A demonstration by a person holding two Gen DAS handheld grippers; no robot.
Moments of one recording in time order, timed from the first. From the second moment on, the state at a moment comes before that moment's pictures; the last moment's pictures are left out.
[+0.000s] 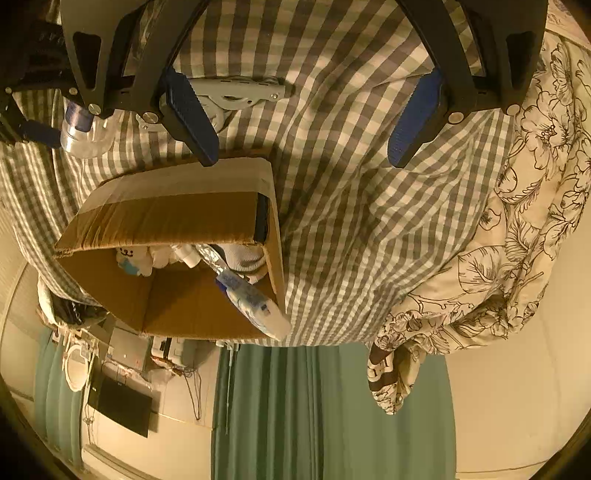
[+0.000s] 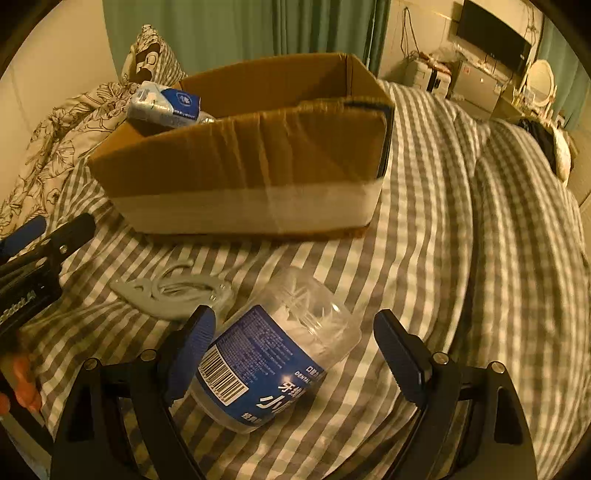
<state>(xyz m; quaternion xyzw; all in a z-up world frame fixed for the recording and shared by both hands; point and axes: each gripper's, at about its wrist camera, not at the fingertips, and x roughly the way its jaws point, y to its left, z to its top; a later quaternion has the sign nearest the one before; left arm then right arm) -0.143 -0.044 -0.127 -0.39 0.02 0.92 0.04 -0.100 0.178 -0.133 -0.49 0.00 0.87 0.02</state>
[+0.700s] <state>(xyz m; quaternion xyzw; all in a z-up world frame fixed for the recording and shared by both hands) -0.143 -0.030 -0.138 -0.40 0.05 0.91 0.06 -0.087 0.184 -0.146 -0.50 0.01 0.87 -0.01</state>
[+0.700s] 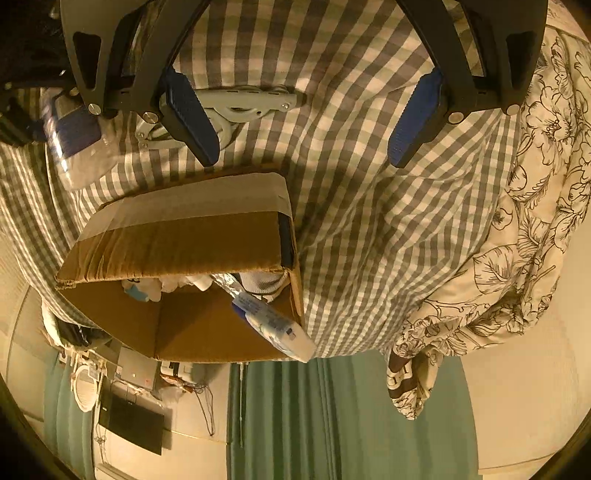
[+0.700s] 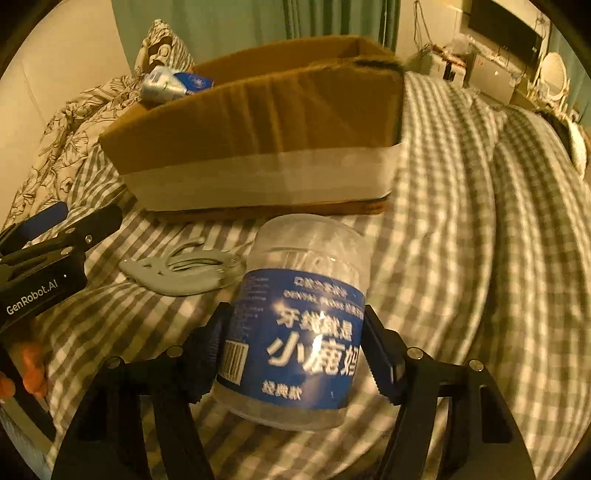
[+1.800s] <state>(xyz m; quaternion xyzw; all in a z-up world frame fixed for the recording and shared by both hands) -0.145 0.061 -0.185 -0.48 0.17 0.84 0.21 -0.070 0.221 -0.104 -0.44 0.02 0.90 -0.01</state>
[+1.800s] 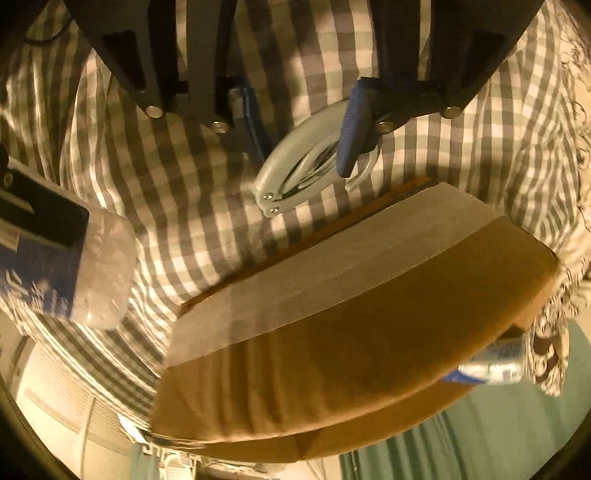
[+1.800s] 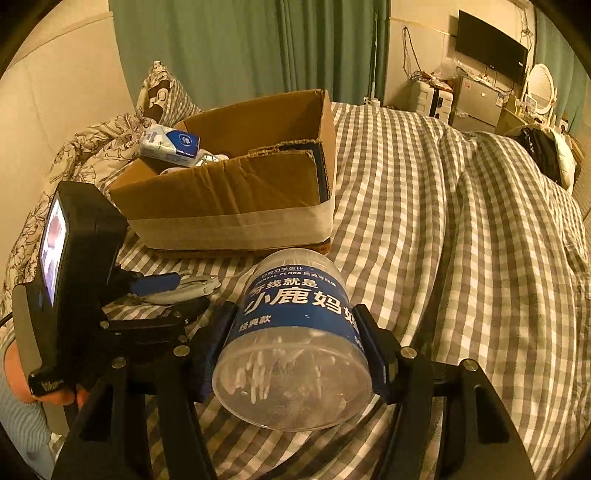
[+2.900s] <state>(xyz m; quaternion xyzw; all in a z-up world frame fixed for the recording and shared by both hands) -0.061 0.002 0.002 -0.30 0.05 0.94 0.18 0.016 0.187 0.015 -0.31 -0.01 0.95 -0.05</state>
